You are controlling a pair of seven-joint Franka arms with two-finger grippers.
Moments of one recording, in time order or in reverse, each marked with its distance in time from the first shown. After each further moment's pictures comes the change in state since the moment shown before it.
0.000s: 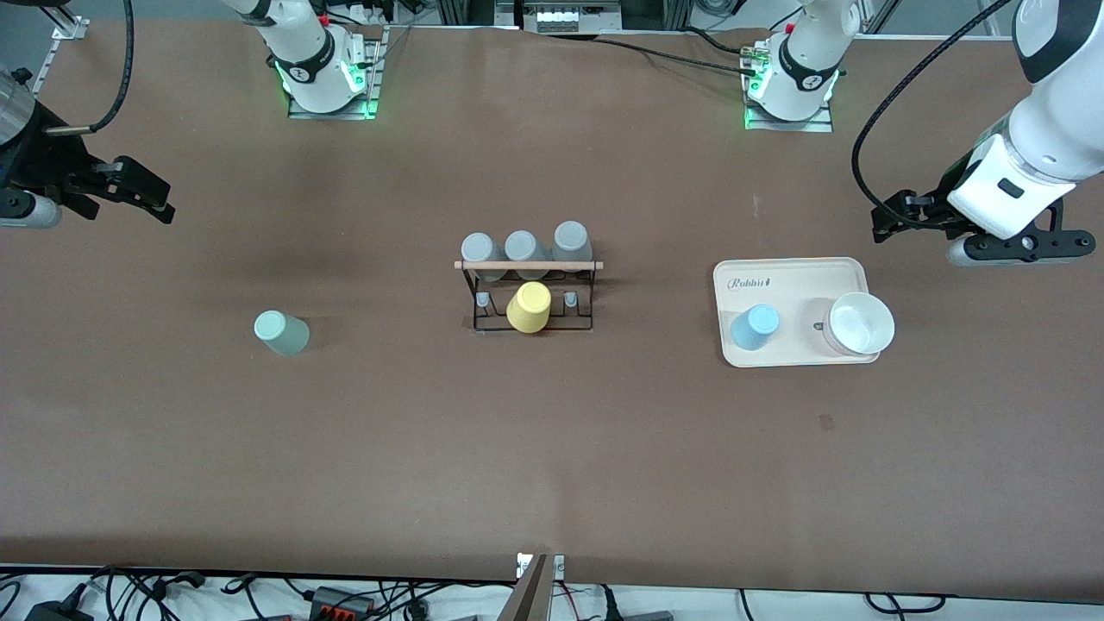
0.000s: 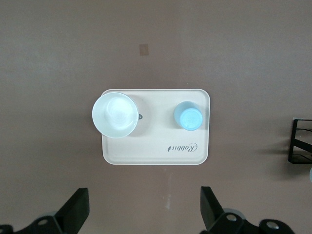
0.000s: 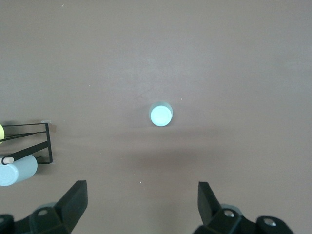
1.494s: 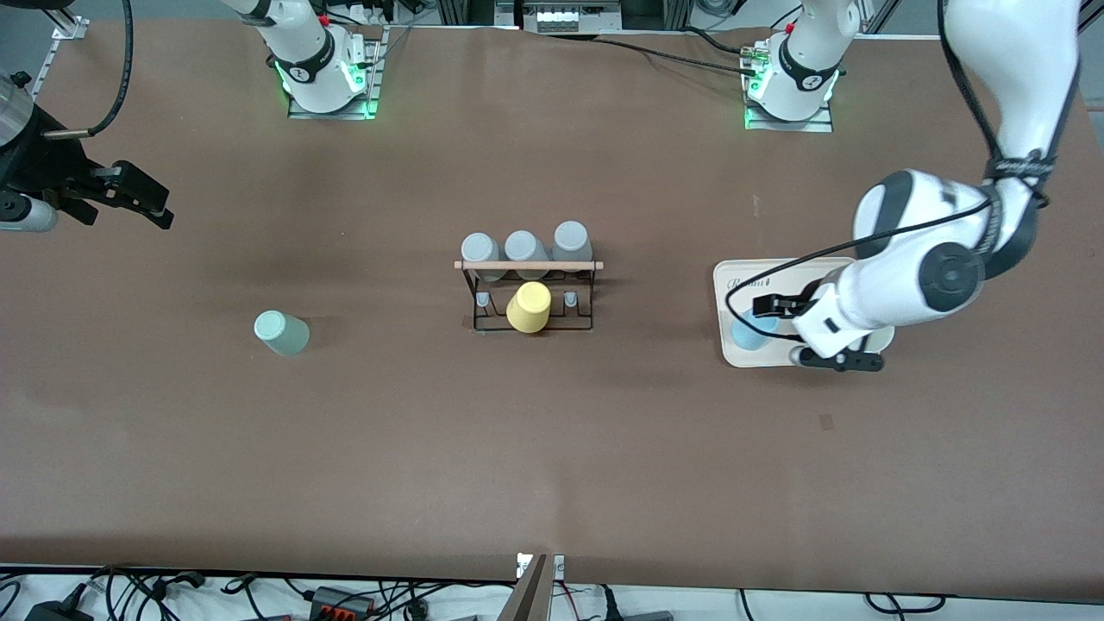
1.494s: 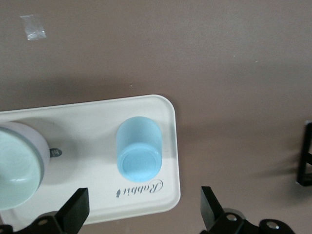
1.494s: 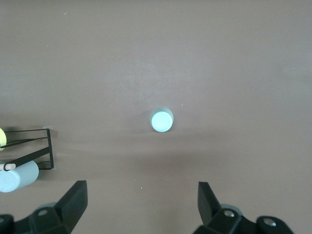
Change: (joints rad) left arm -0.122 0.406 -0.013 -0.116 0.041 0.384 -0.038; right arm -0.010 0.004 0.008 0.008 0.001 0.021 0.004
